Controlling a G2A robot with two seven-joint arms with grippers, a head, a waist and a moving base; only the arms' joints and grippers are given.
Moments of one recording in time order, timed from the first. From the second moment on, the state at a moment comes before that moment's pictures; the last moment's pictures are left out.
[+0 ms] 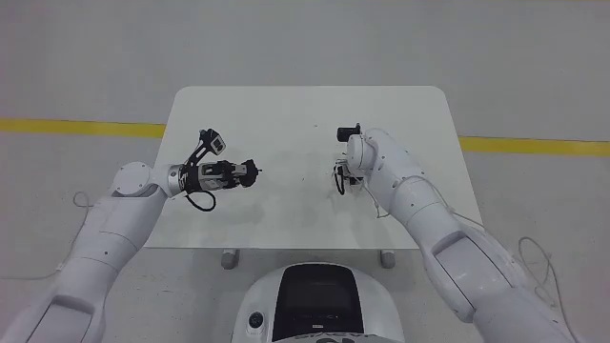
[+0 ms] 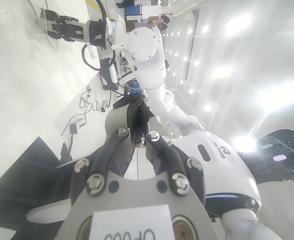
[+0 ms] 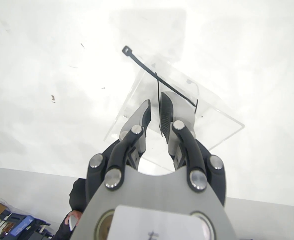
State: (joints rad) left arm 1.04 -0.97 -1.04 -1.02 -0.79 -0.34 -1.39; right arm -0.73 -1.59 0.91 -0.60 -0.94 0.34 1.03
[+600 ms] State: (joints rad) left arm 1.04 -0.97 -1.04 -1.02 -0.79 -0.34 -1.39; right arm -0.74 -1.58 0.96 -0.65 -0.95 0.31 1.06
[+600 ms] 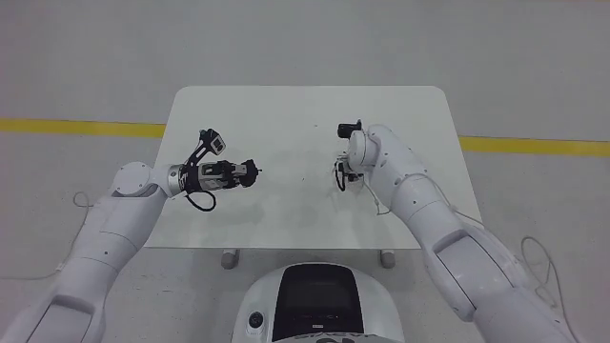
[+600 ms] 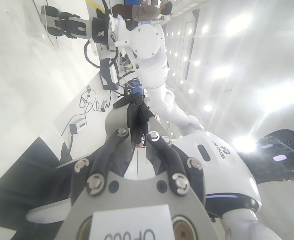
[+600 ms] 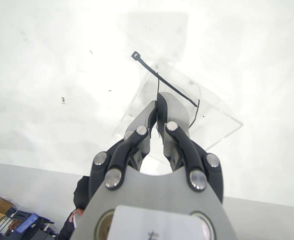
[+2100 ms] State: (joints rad) left arm 1.04 -0.97 -1.04 -1.02 -0.79 -0.34 -1.39; right arm -1.15 -1.46 1.28 -1.35 -0.63 0.04 0.91
